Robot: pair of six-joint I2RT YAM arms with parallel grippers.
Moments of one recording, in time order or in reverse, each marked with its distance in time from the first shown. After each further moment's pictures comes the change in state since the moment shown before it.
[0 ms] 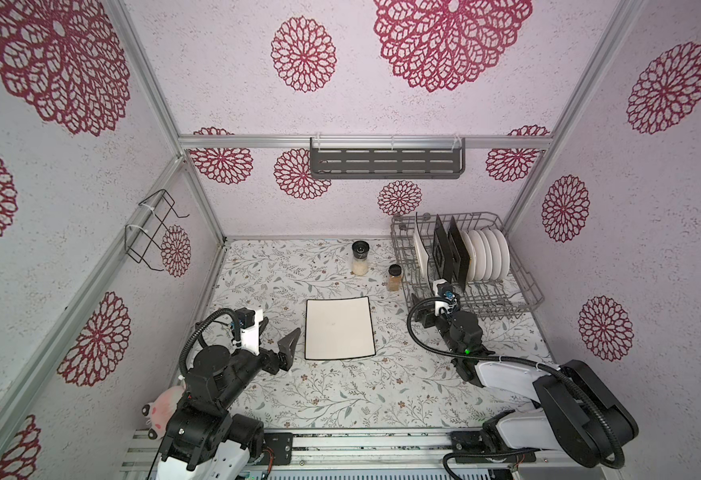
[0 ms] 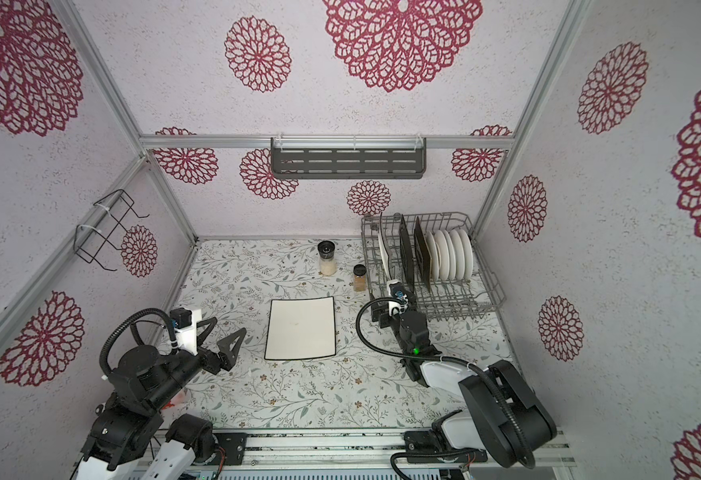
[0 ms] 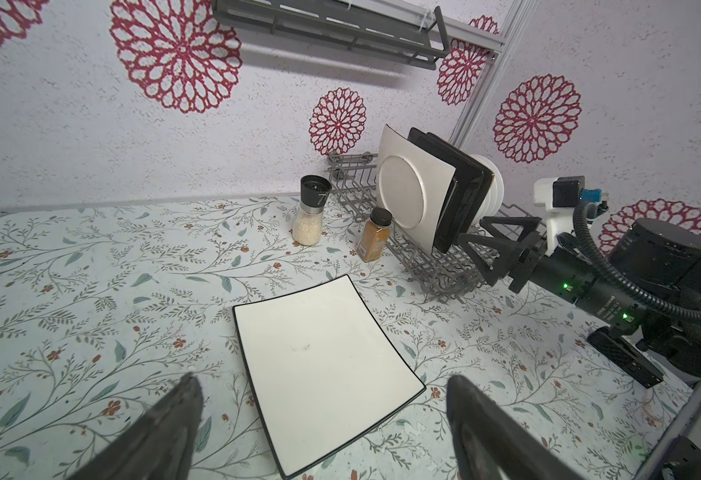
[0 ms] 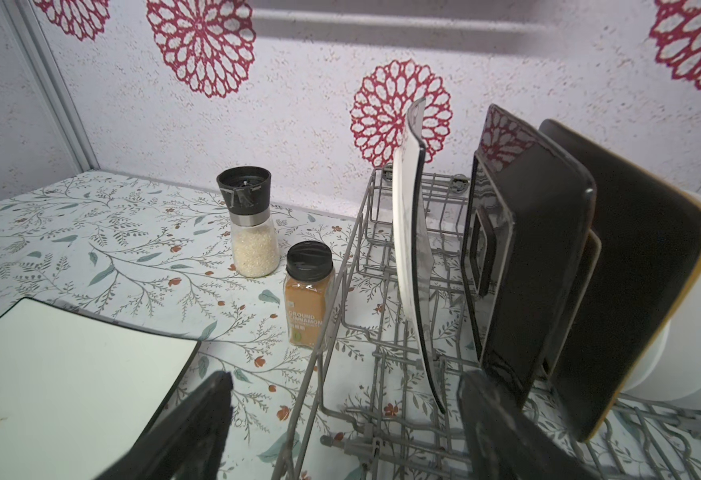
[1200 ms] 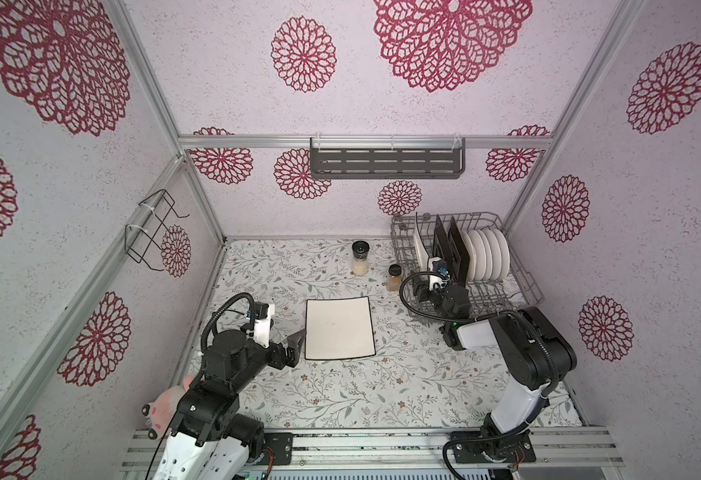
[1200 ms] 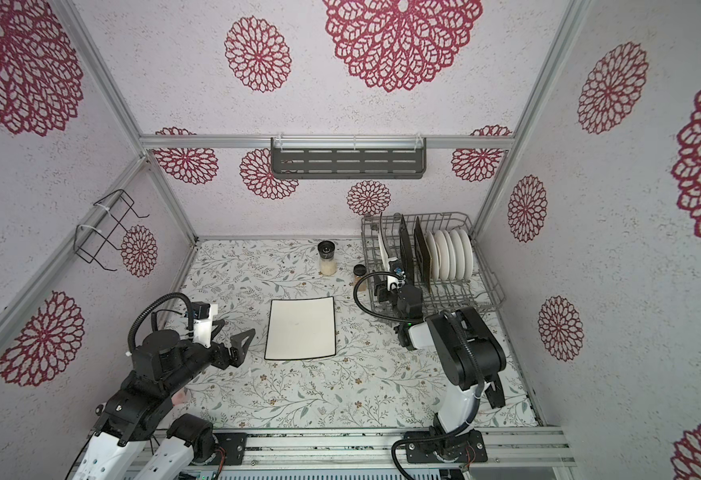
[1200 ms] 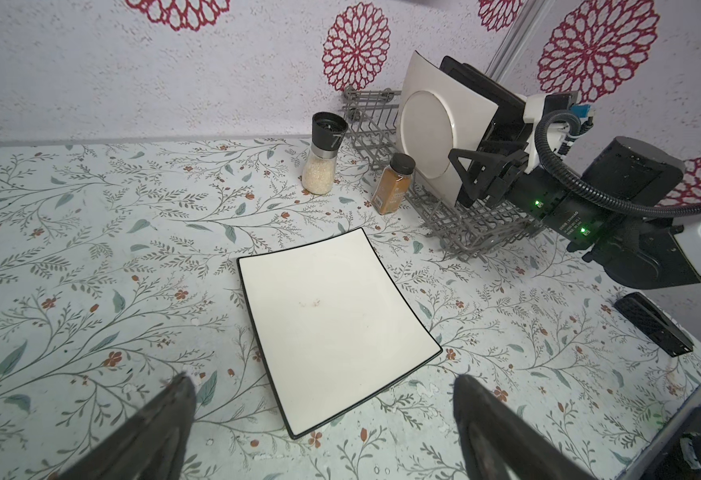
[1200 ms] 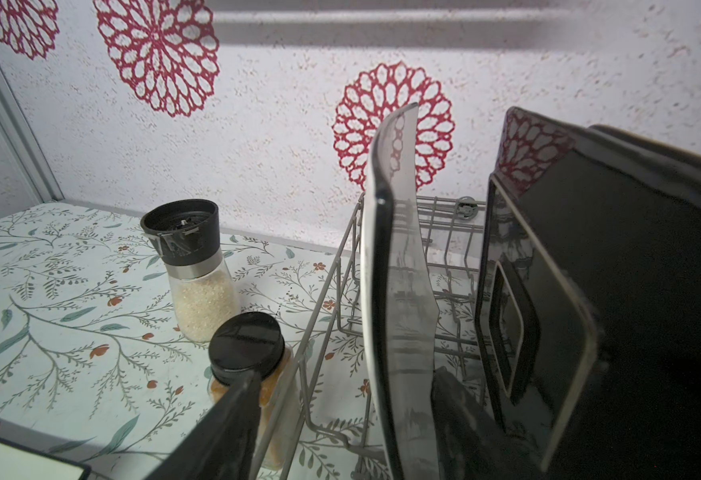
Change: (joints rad) left arm -0.031 0.140 0.005 -0.046 -0.032 0.007; right arm -0.138 0.439 0.287 0.208 -0.156 0.009
